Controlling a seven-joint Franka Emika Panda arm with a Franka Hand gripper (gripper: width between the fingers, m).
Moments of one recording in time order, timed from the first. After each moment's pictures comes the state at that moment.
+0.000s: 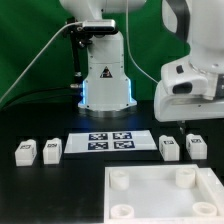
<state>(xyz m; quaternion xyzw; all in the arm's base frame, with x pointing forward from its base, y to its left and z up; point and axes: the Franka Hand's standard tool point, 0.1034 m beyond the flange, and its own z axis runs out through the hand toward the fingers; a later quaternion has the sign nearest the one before) 0.409 0.186 0.057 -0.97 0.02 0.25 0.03</state>
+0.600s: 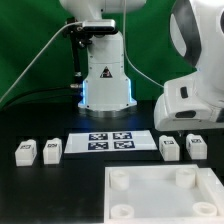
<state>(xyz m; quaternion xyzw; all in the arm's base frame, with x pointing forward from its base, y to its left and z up) 0.408 0.182 0.049 -0.93 0.01 0.36 0.03</state>
